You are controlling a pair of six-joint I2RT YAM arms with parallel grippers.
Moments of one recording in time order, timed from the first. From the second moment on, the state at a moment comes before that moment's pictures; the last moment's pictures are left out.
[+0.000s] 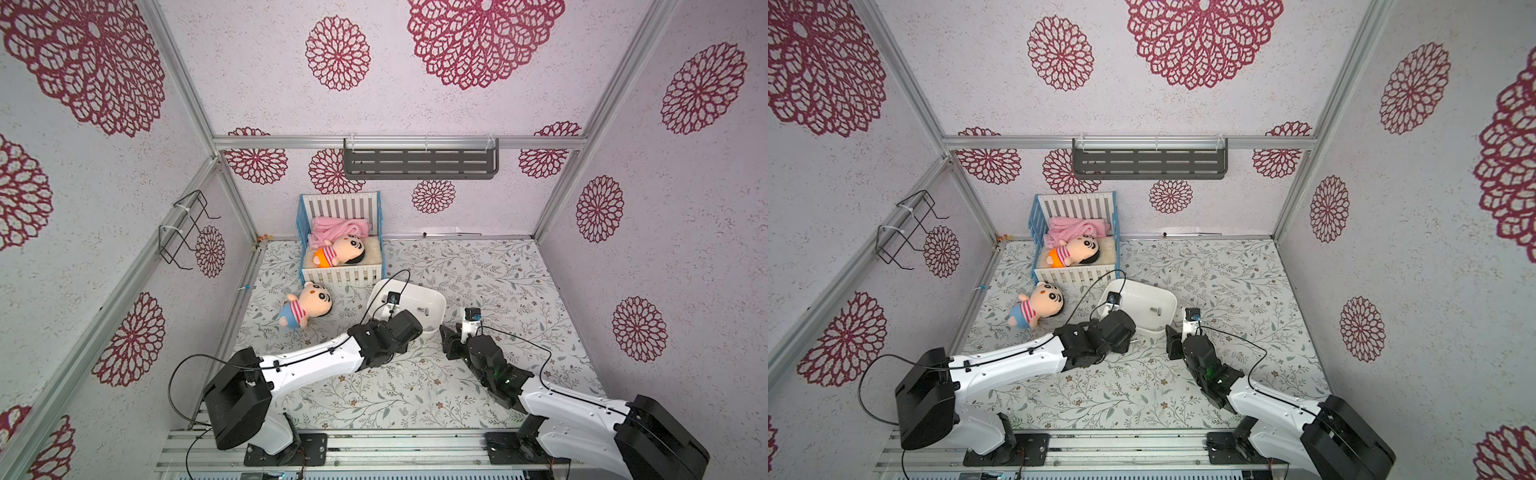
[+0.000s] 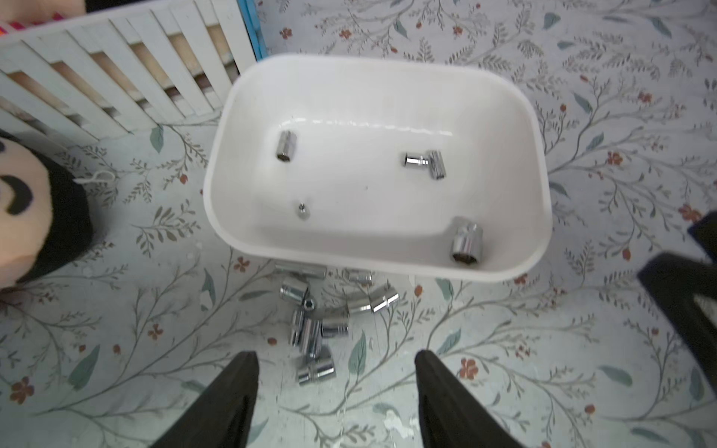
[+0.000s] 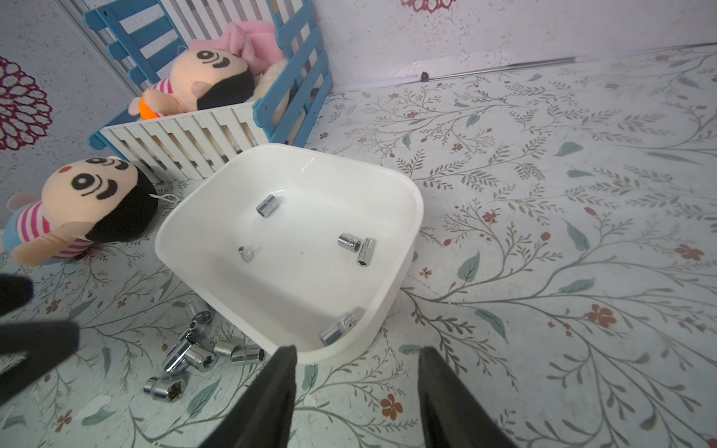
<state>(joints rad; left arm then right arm) -1.03 1.51 1.00 -0.50 -0.54 -0.66 0.73 1.08 0.30 0.38 0.37 0.40</state>
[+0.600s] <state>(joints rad) -1.11 1.73 0.92 -0.53 -0.60 -0.84 0.73 1.08 0.30 0.38 0.37 0.40</state>
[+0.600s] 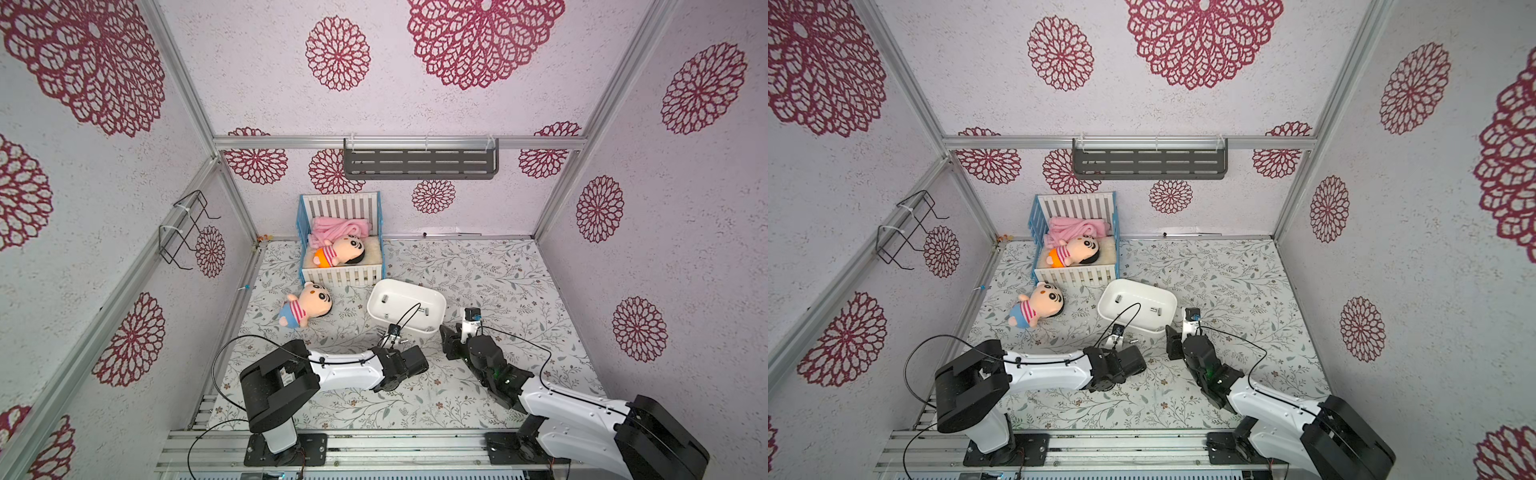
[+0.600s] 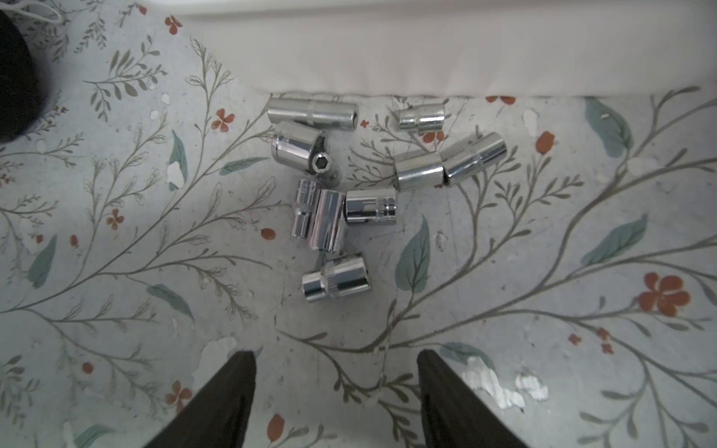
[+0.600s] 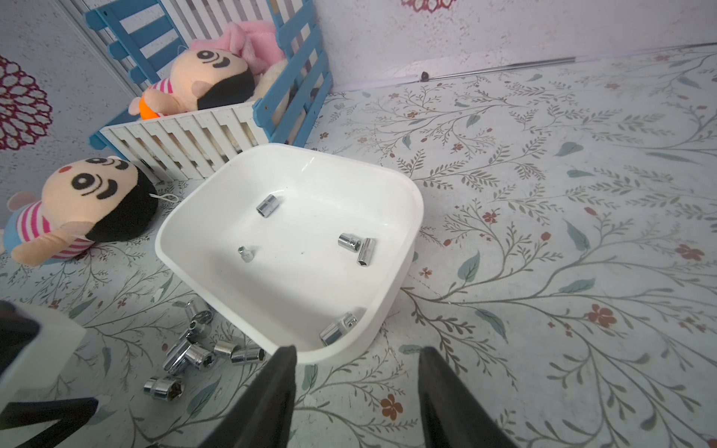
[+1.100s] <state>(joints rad) -1.11 1.79 0.95 -0.49 -0.62 -0.88 0.73 1.09 0.30 0.38 0.37 0.40</state>
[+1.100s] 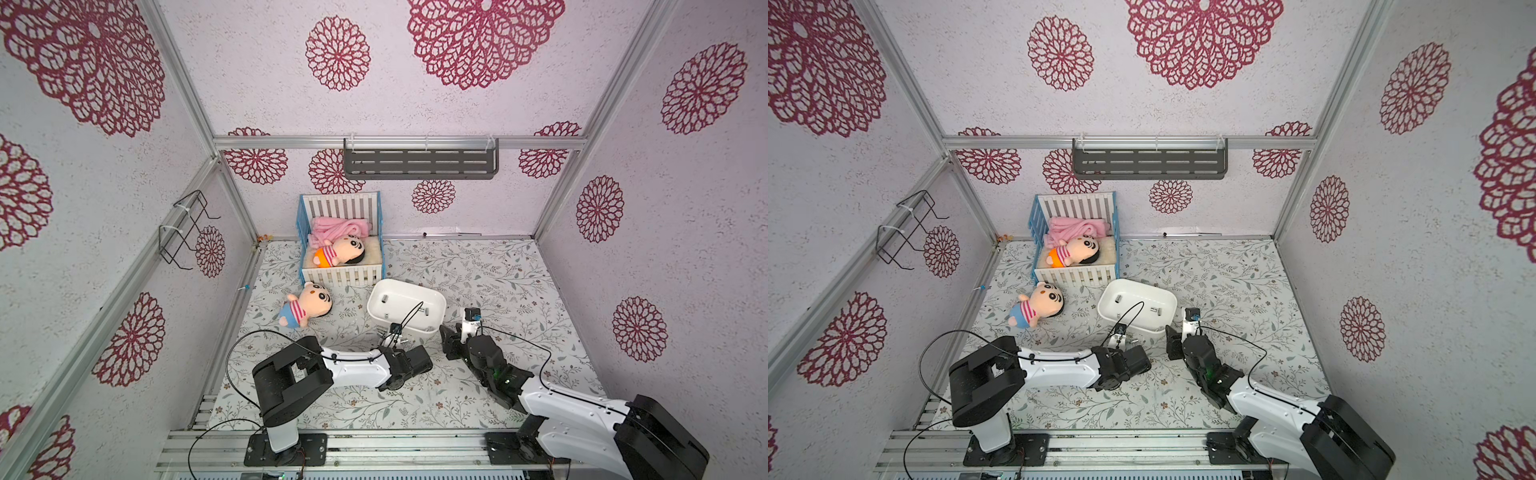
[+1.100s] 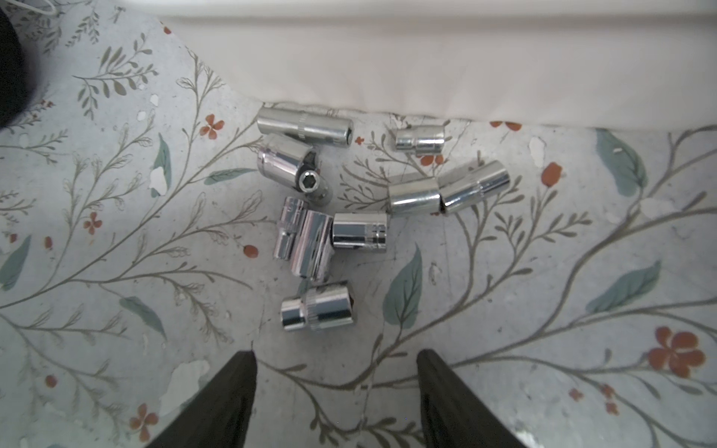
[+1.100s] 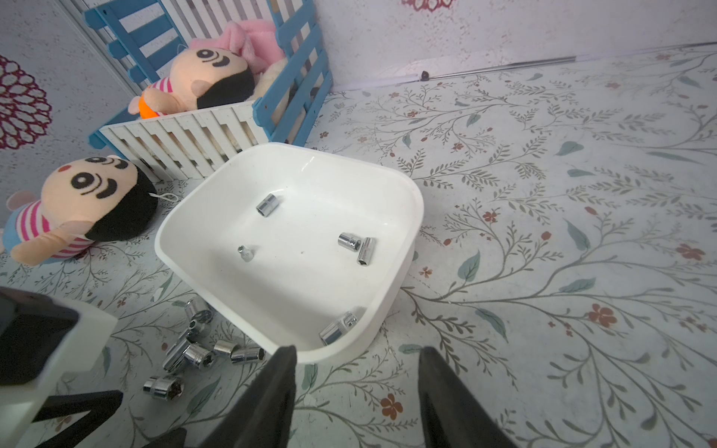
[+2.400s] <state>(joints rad) -1.00 1.77 0.84 -0.25 -0.57 -0.94 0.73 1.11 0.30 0.38 0.37 0.40</state>
